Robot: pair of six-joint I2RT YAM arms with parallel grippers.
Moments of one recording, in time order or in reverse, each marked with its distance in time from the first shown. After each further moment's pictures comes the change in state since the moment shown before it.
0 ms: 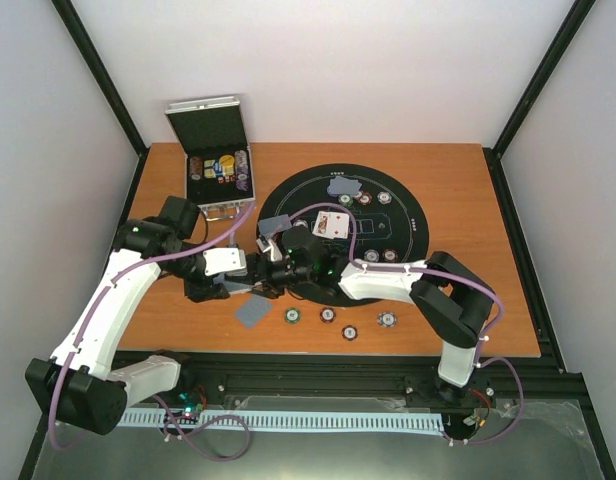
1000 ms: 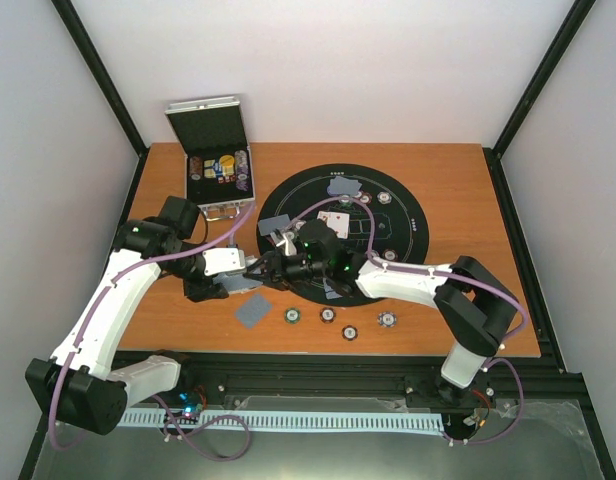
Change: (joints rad) left arm 0.000 -0.001 -0.001 0.003 -0.018 0.000; right arm -0.064 -0.117 -0.088 -0.031 -0.031 -0.056
